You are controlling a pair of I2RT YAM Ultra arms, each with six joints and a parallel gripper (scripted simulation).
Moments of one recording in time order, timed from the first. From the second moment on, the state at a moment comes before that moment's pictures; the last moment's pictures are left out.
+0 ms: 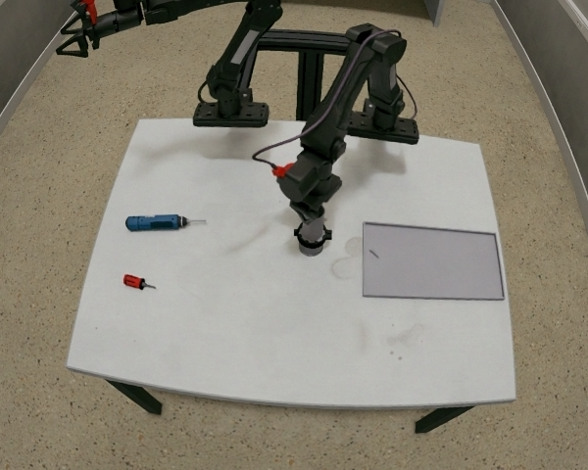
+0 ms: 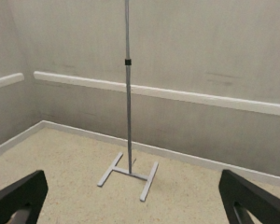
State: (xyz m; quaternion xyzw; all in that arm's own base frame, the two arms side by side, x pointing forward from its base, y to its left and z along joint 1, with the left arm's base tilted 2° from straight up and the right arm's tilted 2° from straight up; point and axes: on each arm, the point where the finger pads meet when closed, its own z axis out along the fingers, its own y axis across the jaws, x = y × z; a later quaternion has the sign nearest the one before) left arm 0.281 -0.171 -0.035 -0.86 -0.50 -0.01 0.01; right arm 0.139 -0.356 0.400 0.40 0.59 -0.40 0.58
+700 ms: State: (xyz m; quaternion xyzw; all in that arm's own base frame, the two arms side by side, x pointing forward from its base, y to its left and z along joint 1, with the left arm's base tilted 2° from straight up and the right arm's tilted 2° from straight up) left arm 0.280 -0.169 -0.051 -0.86 -0.50 -0.01 0.01; right arm 0.139 -0.356 0.400 0.40 0.59 -0.40 0.58
